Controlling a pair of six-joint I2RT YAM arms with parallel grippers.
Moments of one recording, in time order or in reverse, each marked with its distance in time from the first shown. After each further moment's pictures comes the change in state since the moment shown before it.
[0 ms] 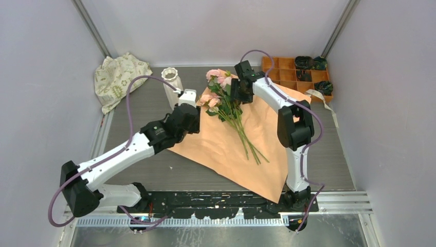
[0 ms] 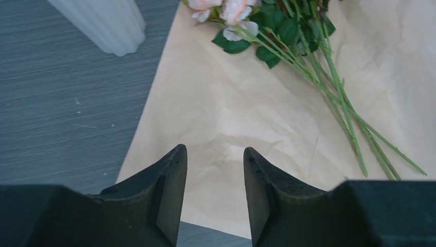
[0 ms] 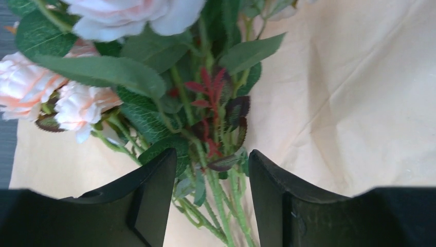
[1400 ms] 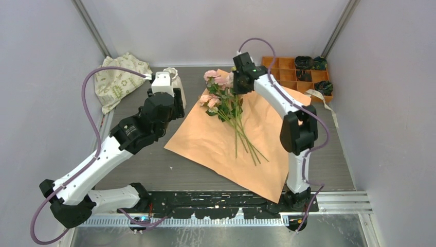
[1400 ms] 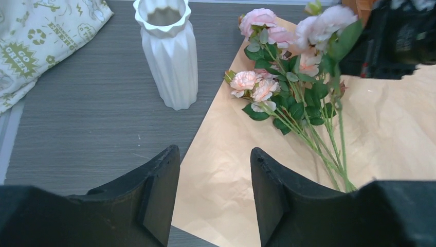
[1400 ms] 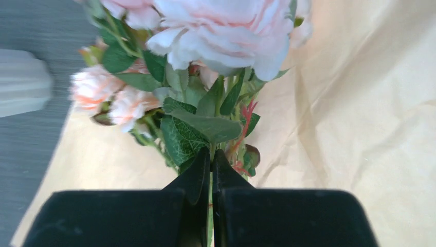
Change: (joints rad) left arm 0.059 -0.156 0.204 -0.131 -0.185 0.056; right arm 0.044 -0.034 0.089 -0.028 0.070 -0.032
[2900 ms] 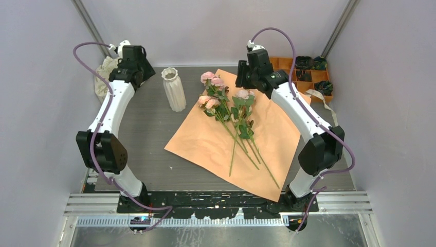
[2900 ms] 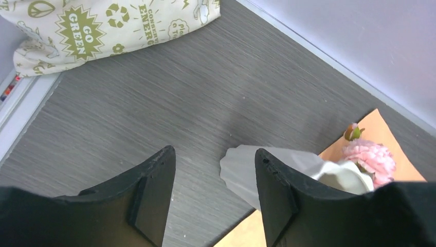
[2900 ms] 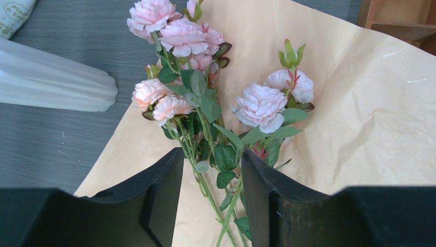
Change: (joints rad) left arm 0.701 0.582 0.391 0.011 0.330 -0.135; right arm 0.000 -0.376 -0.182 0.122 -0.009 -0.026
